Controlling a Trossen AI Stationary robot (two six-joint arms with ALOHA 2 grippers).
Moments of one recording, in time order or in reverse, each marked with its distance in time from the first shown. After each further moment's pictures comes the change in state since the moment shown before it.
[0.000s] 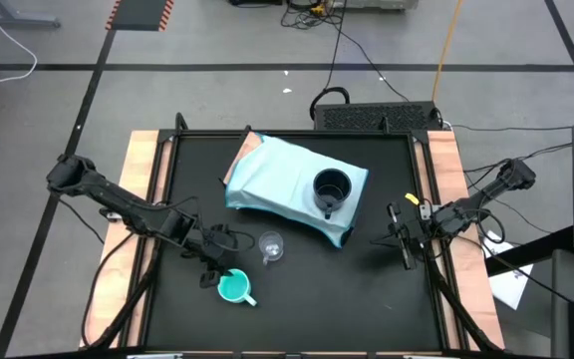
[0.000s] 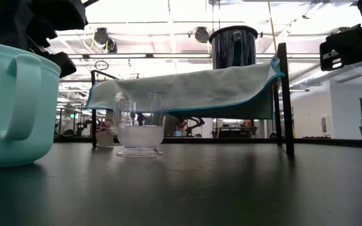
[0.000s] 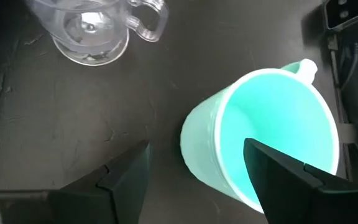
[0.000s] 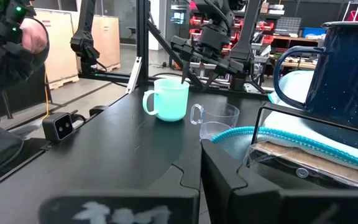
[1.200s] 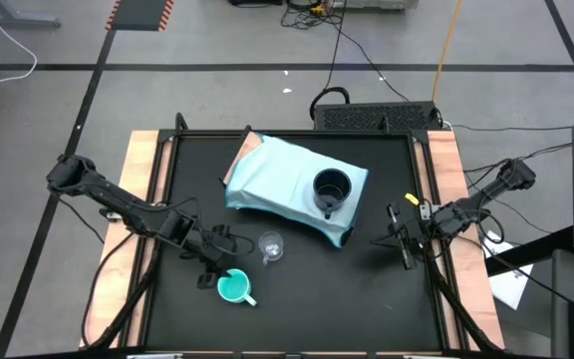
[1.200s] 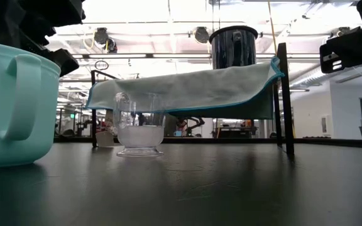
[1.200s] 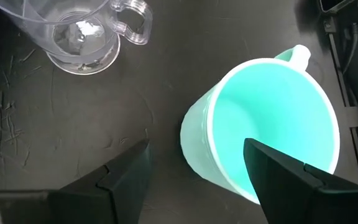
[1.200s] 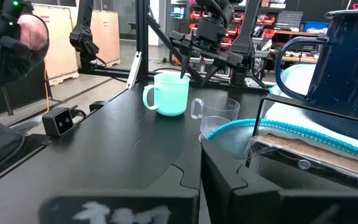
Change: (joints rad) left arm -0.013 0.000 0.000 0.001 -0.009 0.093; right arm 0.000 0.000 0.000 -0.023 0.000 0.014
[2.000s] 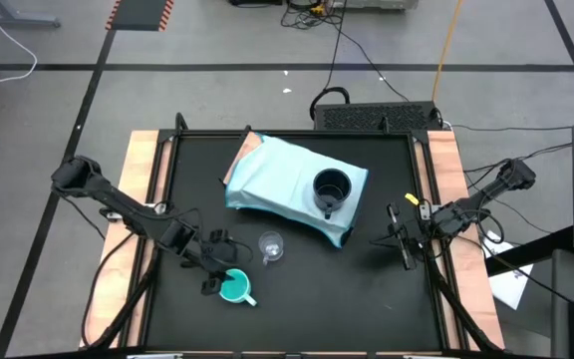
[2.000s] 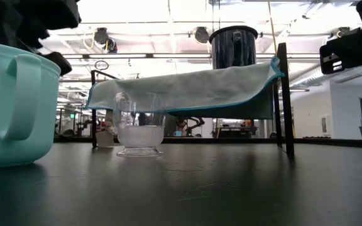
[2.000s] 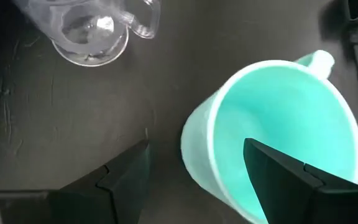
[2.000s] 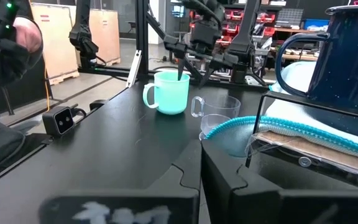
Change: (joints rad) left arm -0.081 0.059 -0.002 0.041 -0.124 -0.131; right arm 0.000 0.000 0.000 -0.008 0.000 0.008
